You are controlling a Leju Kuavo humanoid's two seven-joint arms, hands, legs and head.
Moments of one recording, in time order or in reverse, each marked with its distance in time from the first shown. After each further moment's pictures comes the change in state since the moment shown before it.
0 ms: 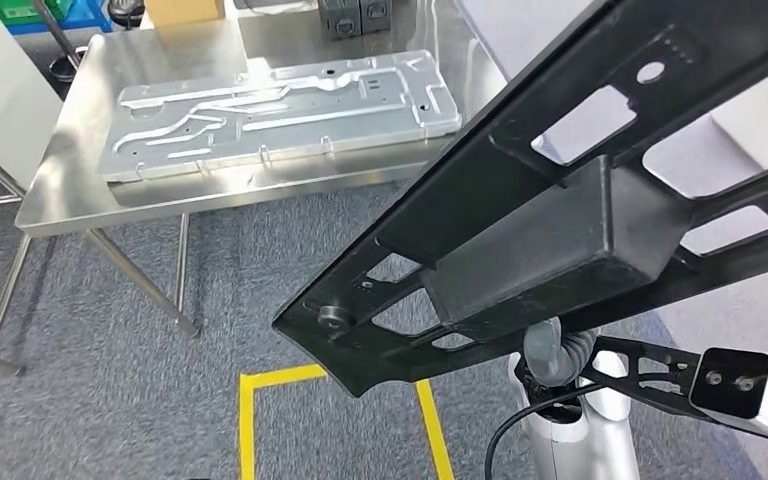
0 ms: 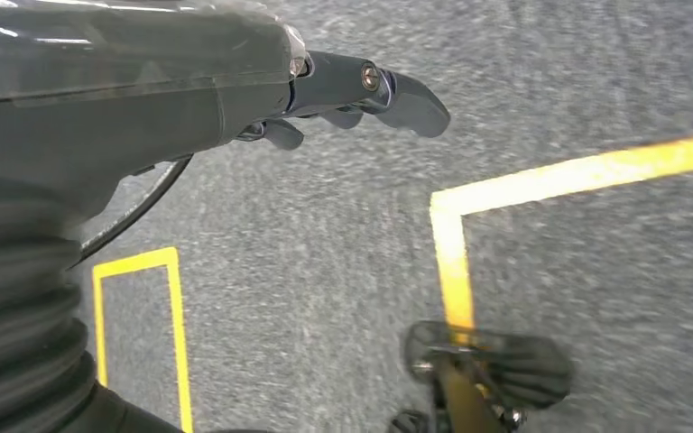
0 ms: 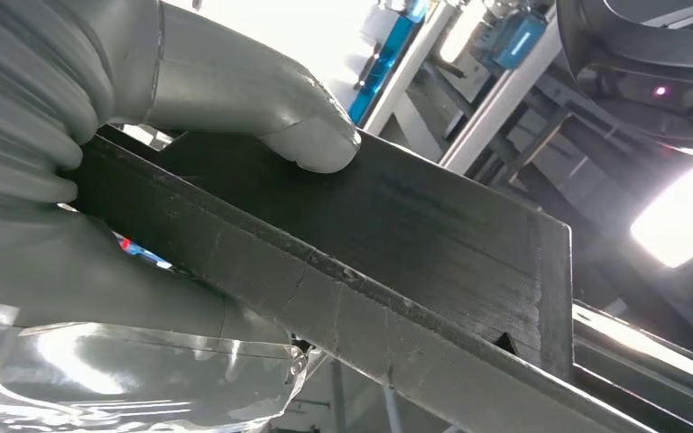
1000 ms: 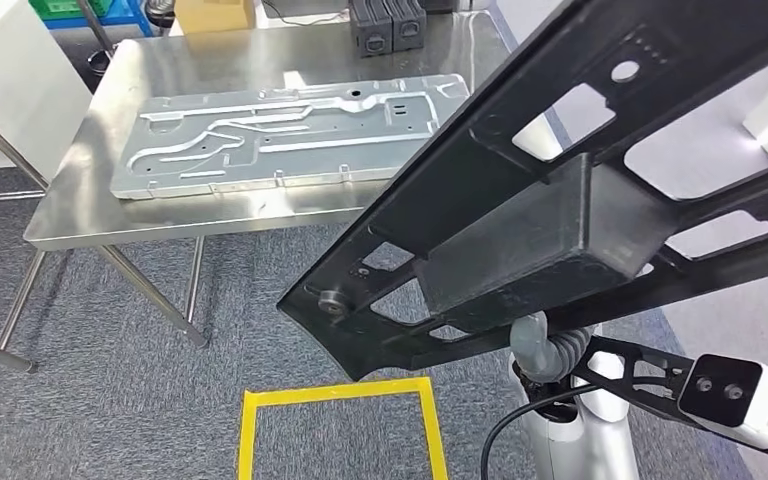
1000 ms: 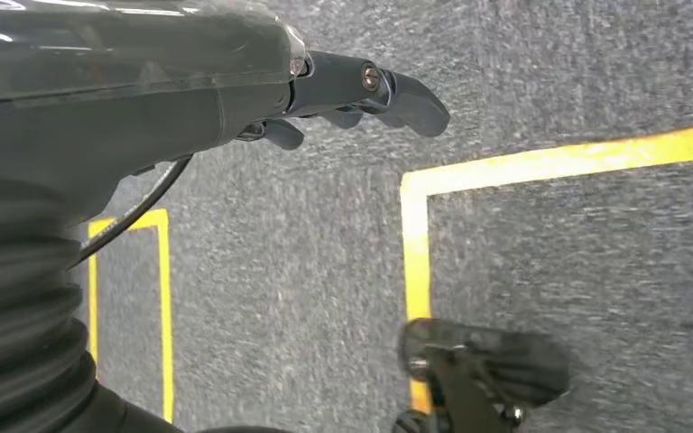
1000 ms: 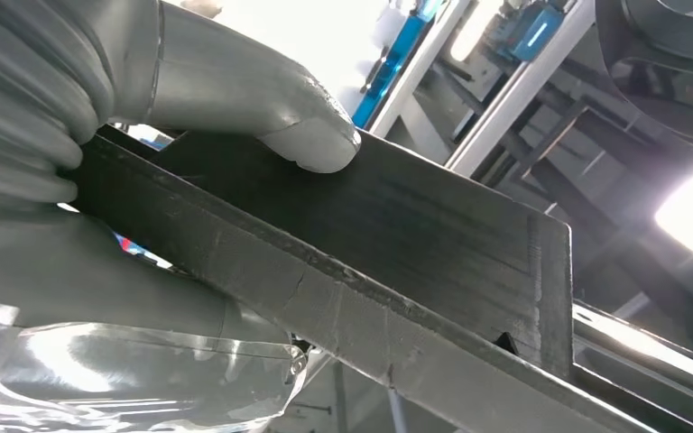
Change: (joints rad) left arm -0.001 -0.005 0.001 0.000 -0.008 -0.003 0.005; right arm 0.000 -0.004 0.007 -0.014 0.084 -0.062 -0.030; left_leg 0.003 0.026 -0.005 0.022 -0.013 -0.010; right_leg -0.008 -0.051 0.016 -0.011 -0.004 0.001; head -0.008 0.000
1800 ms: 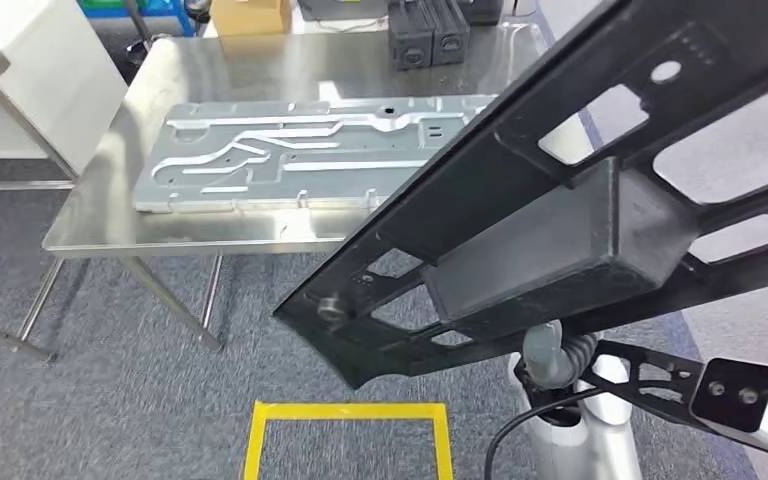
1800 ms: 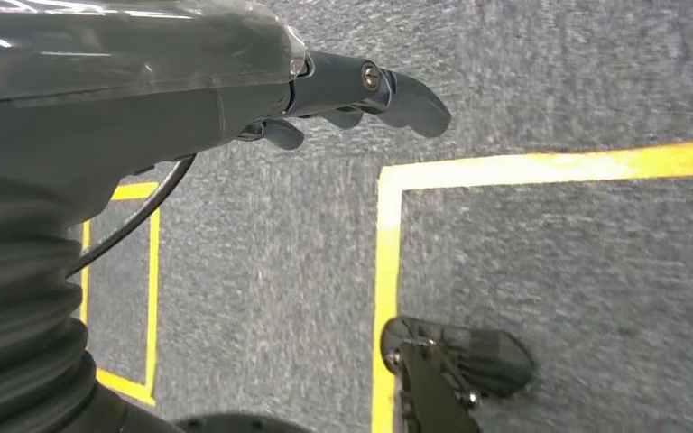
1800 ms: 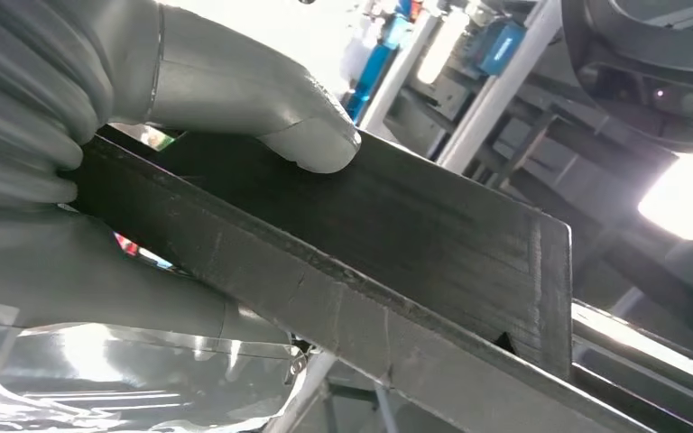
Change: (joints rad) left arm -0.005 -0.003 0.006 0.000 -0.004 0.002 -0.010; right arm -0.001 -0.013 0.016 -0.009 -0.052 -0.003 -0.007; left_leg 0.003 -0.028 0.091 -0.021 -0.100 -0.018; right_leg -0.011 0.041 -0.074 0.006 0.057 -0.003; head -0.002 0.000
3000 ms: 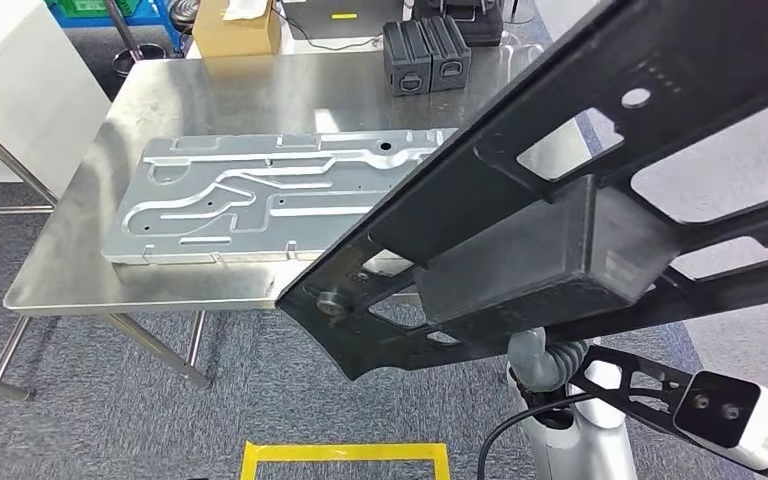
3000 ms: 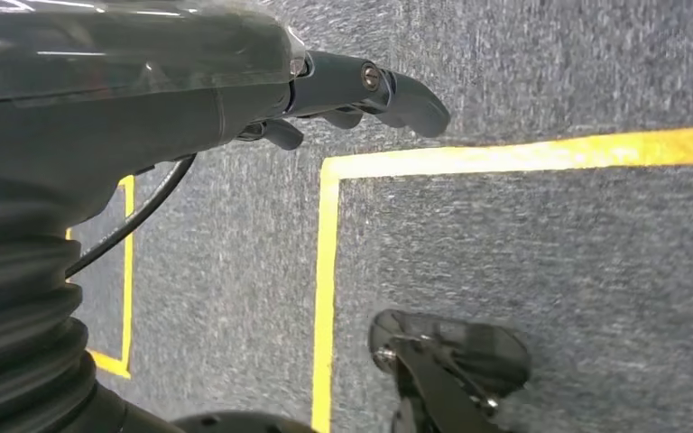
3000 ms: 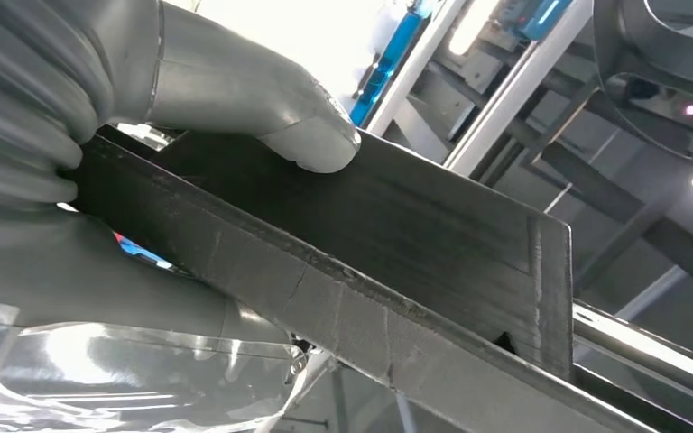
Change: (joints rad) left arm -0.003 0.000 0.012 0.000 0.010 -0.010 -0.006; right arm 0.023 -0.006 0.001 -0.014 0.089 -0.034 -0.050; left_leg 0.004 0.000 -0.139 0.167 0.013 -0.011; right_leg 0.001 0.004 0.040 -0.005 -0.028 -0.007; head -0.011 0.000
